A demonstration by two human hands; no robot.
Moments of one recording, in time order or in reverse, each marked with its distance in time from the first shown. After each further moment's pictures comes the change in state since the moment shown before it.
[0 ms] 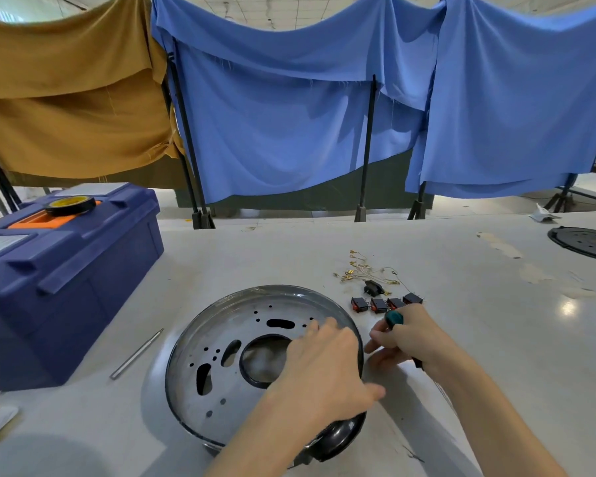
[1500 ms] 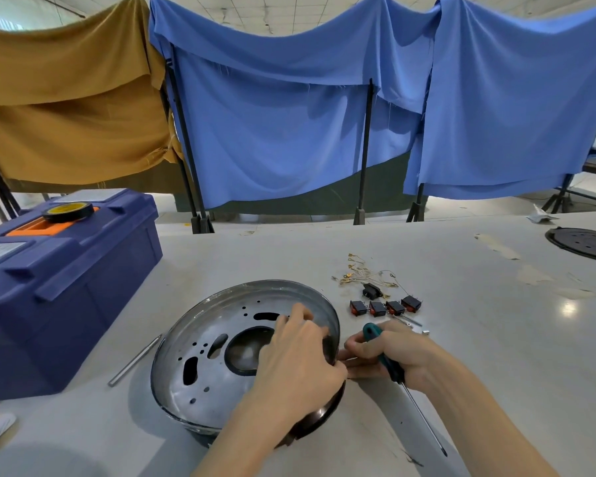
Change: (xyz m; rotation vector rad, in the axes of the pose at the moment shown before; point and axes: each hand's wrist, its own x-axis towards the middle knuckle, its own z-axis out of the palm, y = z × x) left_hand -0.002 -0.024 0.002 -0.134 0.153 -0.117; right_hand -0.004 0.002 0.015 0.451 -0.348 0.141
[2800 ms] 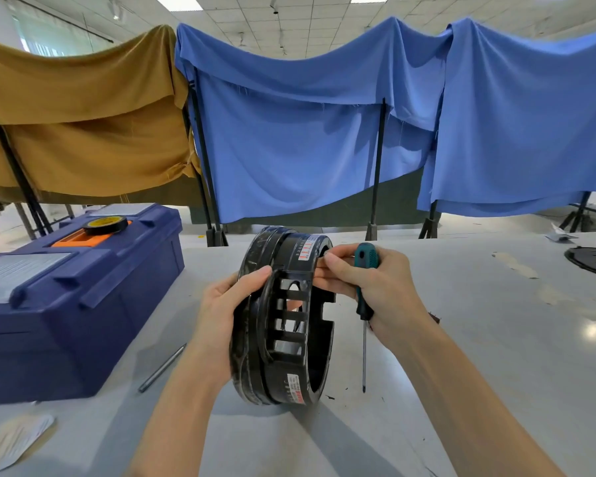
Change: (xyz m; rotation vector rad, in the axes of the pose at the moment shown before) left_hand -0.002 -0.063 -0.081 -1.596 0.185 -0.122; right_hand -0.040 -0.072 0.101 0.122 0.084 -0.703
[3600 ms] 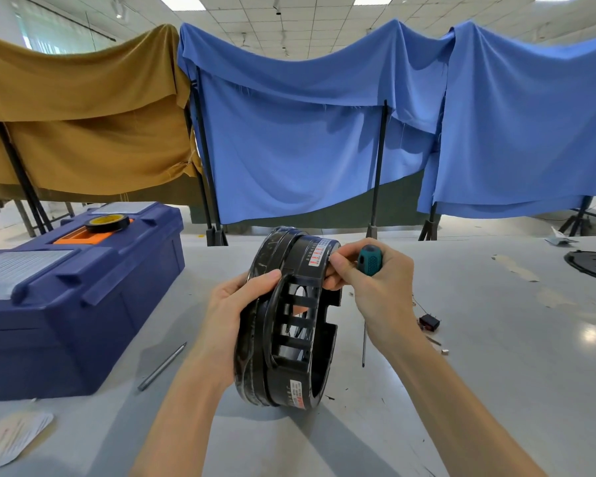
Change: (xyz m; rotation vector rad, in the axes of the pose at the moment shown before) left_hand -0.002 -0.001 0.002 0.059 -0.050 -0.006; right_hand 0.004 0.014 0.001 -0.239 0.070 -0.374
